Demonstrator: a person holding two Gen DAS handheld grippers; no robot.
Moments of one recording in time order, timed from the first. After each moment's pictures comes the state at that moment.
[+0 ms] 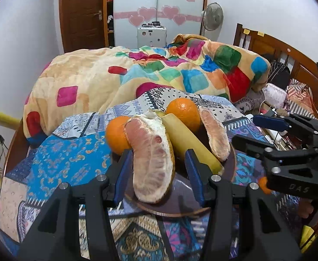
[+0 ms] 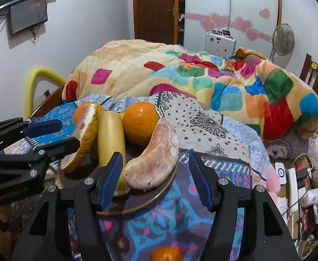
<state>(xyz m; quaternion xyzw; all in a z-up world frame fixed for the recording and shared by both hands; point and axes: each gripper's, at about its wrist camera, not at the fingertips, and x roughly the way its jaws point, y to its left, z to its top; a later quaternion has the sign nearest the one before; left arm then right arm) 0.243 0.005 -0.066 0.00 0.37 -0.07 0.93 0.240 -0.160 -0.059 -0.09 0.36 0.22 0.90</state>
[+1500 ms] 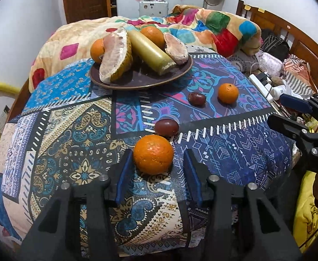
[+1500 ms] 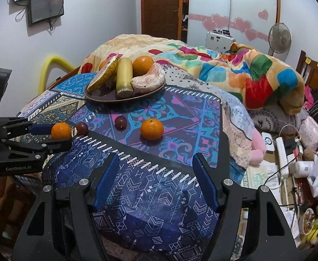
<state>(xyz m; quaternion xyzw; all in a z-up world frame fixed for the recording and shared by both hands) 0.118 -0.058 -0.119 0.00 0.45 -0.04 0.89 0.127 -0.250 -0.095 -0.10 0.36 0.24 0.90</state>
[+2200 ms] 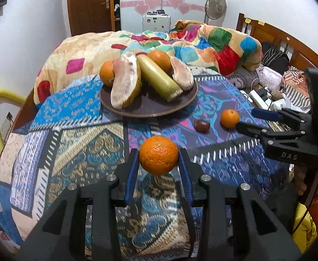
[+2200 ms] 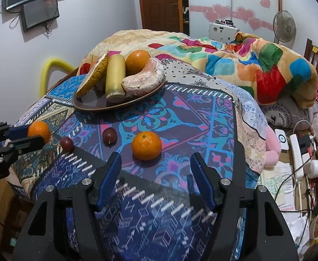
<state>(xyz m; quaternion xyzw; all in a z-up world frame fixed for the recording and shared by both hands) 0.127 -0.045 -0.091 0.00 0.40 -0.04 0.91 0.175 -0.237 -0.112 -0.07 0.38 0.26 0.88</state>
